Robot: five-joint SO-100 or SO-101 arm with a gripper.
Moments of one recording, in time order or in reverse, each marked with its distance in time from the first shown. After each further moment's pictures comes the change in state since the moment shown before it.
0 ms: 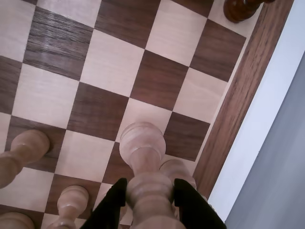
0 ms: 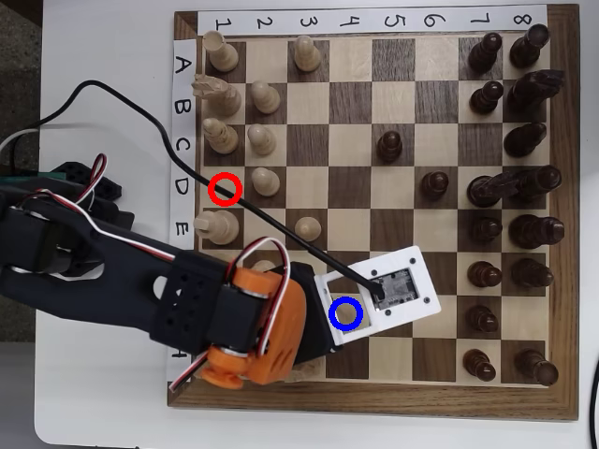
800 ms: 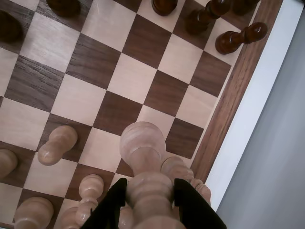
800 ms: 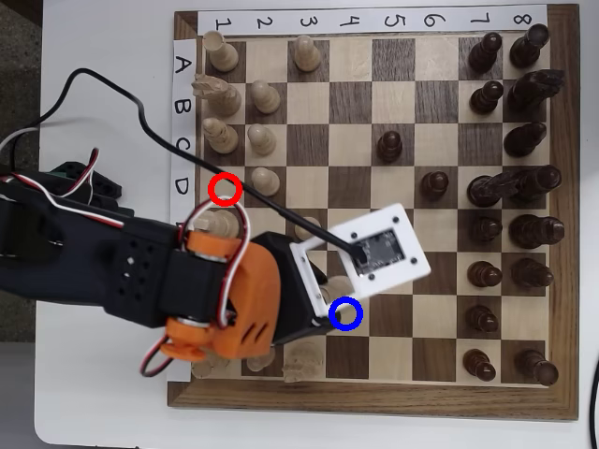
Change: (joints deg) arm -4.0 8.6 -0.9 4.8 -0.1
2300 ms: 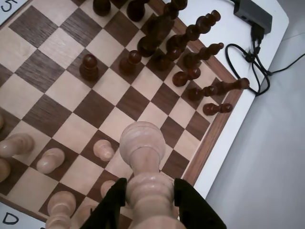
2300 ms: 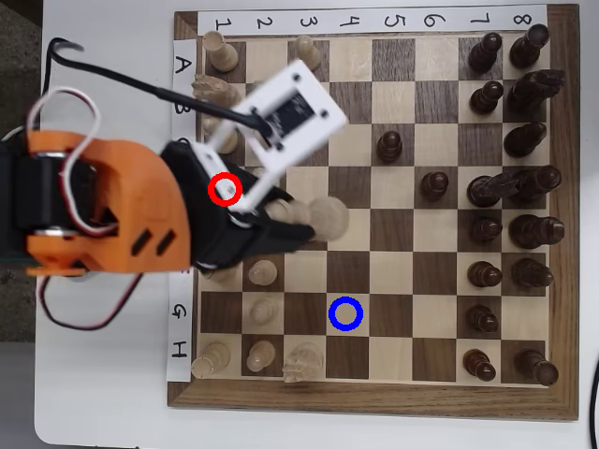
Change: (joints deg) arm -13.2 19.6 -1.3 7.0 -2.5
